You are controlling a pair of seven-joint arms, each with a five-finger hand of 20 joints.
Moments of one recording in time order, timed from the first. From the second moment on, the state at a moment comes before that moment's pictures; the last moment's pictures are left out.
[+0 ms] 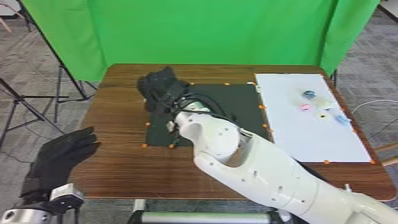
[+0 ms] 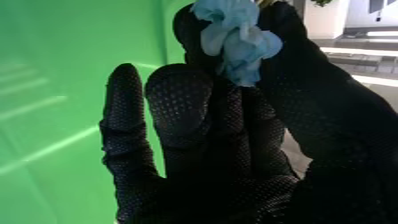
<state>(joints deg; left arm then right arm) 148.8 -50.2 -107.1 -129.6 37.7 15.3 19.0 -55.8 -73.5 28.8 -97.4 -139.9 1.1 19.9</state>
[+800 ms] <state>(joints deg) 142.9 -48.8 -105.3 -128.6 38.9 13.2 18.2 -63.1 -77.8 32.4 -90.6 -146.1 -9.4 23.8</state>
